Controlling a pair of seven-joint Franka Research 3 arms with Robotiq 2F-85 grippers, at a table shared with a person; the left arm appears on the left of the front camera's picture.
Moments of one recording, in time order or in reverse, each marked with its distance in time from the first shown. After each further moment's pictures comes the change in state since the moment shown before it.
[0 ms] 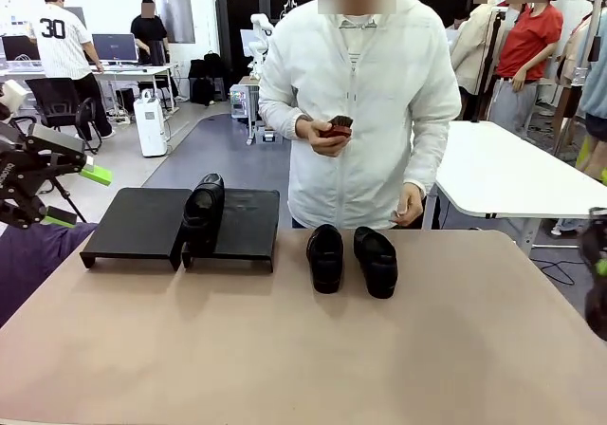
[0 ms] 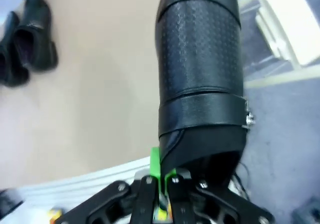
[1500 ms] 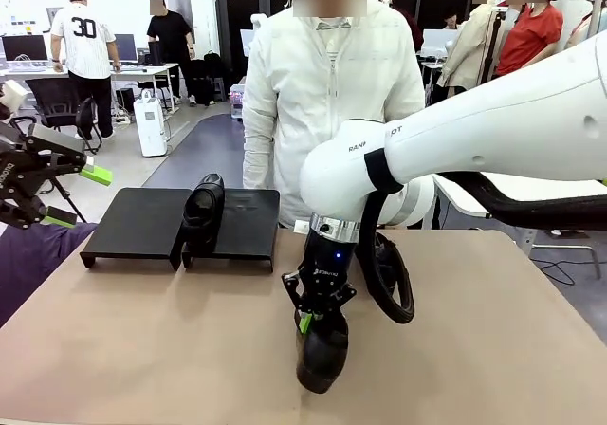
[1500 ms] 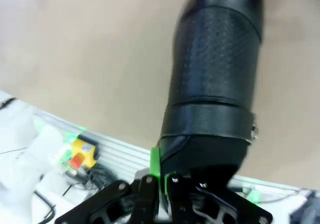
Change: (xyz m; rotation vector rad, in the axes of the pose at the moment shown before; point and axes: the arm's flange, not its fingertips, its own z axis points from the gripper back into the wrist) left arm 0.000 0.000 0.000 0.000 0.001 0.000; right arm -0.085 0.364 -0.181 0.171 0.482 0.495
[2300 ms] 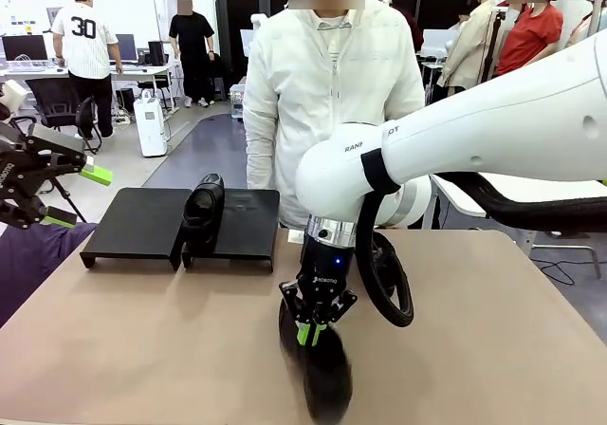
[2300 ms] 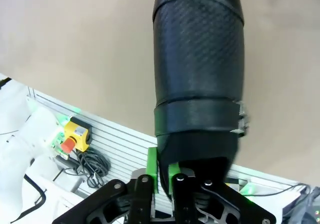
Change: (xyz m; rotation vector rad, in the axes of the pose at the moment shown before) left arm 0.000 0.000 0.000 0.000 0.000 0.000; right arm -0.010 0.004 -0.007 -0.013 0.071 0.055
